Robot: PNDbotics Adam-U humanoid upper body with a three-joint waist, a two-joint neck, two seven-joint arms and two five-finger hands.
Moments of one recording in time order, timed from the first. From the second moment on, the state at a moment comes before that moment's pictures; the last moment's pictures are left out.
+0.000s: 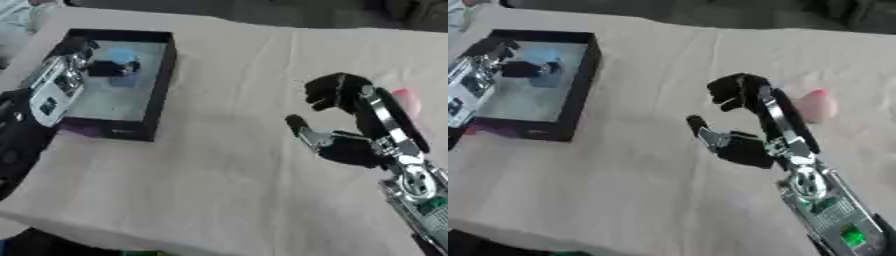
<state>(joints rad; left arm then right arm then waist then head) -0.85 0.65 -0.25 -1.09 -0.66 0.67 -0.19 -0.56 -0.37 0.50 -1.82 0.00 0.12 -0.22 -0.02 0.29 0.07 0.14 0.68</state>
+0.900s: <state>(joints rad) -0.77 0.68 -0.20 -1.50 -0.39 0.62 0.02 -0.56 -0.43 0.45 -1.87 0.00 0.18 -0.19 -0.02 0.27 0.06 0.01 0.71</state>
